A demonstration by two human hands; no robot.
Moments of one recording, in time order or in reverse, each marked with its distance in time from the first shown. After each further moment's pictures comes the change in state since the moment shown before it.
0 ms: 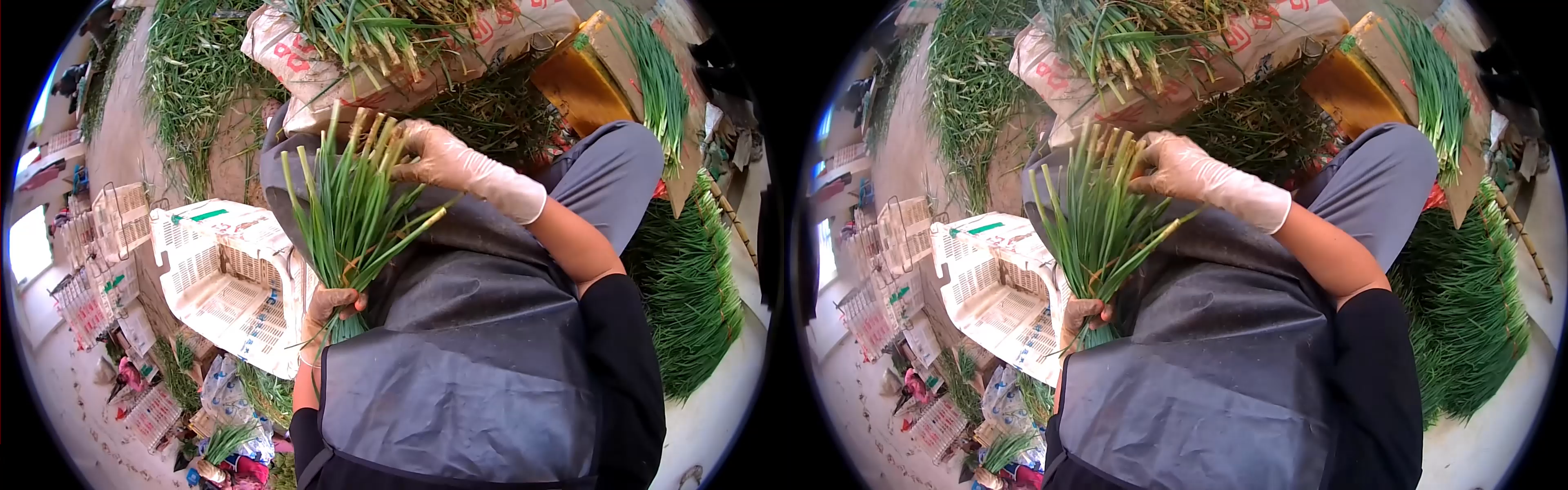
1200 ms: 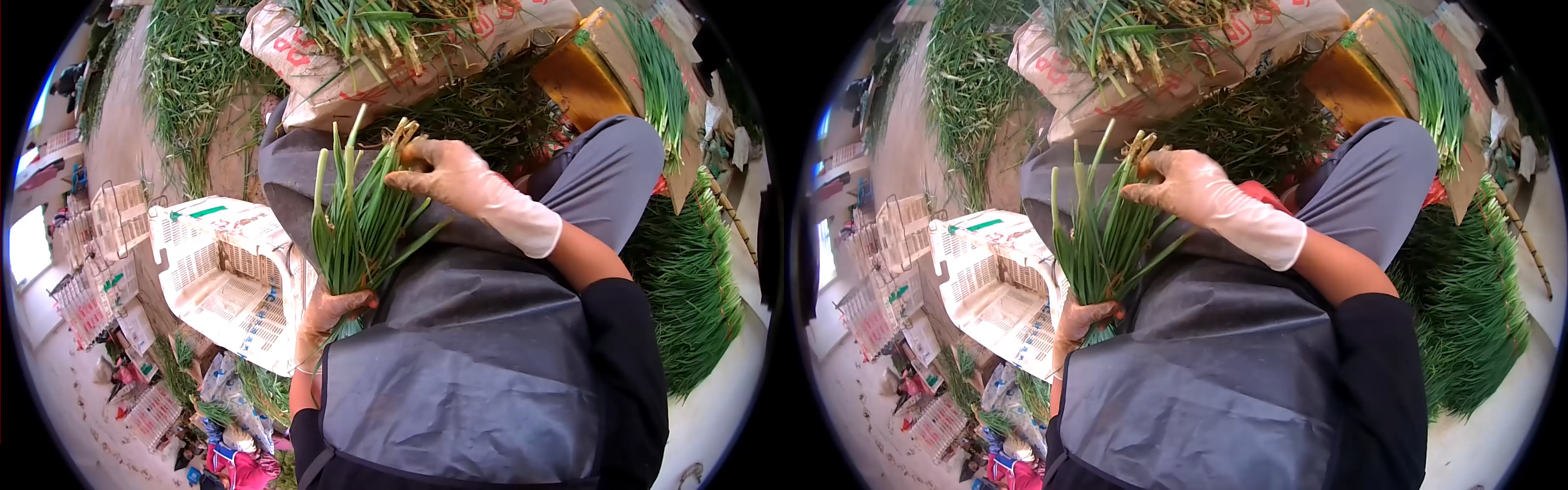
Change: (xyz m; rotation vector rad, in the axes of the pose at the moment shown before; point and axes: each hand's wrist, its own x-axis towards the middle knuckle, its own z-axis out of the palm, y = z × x) left_hand -0.012 0.010 0.029 0.336 0.162 0.012; right_hand -0.033 -0.048 0.002 0.228 0.107 0.323
